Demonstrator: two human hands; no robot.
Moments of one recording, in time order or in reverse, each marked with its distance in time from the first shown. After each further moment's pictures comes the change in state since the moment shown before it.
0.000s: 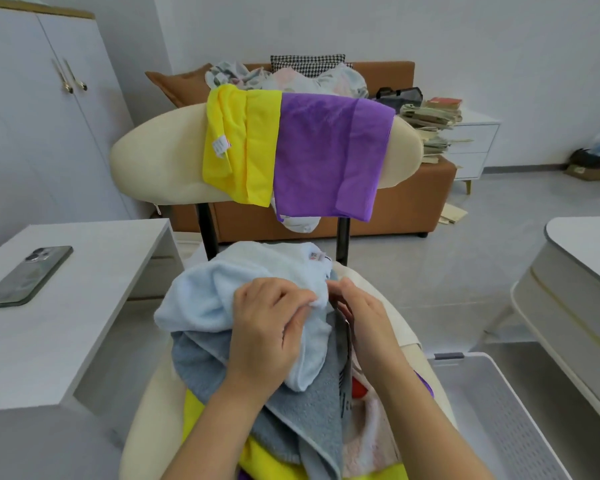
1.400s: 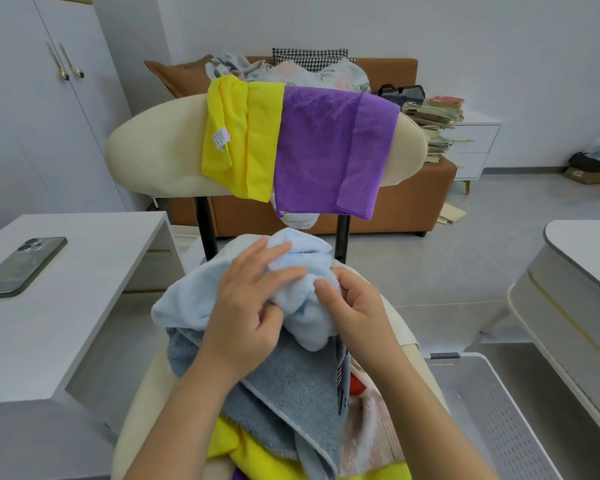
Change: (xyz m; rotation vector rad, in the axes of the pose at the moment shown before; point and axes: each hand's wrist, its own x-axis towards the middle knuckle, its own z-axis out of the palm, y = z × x) left_hand 0.016 -0.021 -0.019 -0.146 -0.176 -0.022; right_hand 0.003 -0.009 0.009 -0.242 -0.056 -0.291
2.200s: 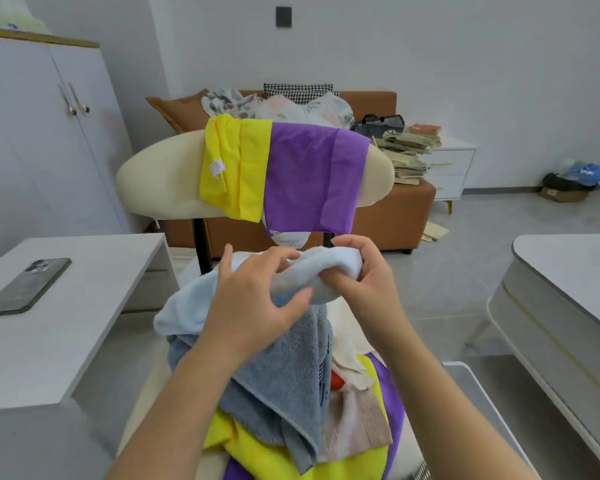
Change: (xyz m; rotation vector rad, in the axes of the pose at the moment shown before) left_hand 0.028 0.056 -0.021 0.105 -0.084 -0.148; right_hand 0.005 -0.051 -0.032 0.090 0.111 -0.062
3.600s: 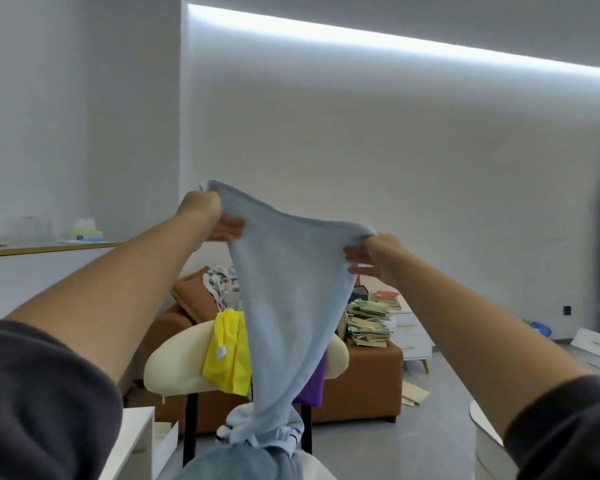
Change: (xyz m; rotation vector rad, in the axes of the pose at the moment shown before) left_hand 0.203 0.149 -0.278 -0.589 0.300 -0.516; right_hand 0.113 -0.317 -0.037 -0.099 0.217 0.124
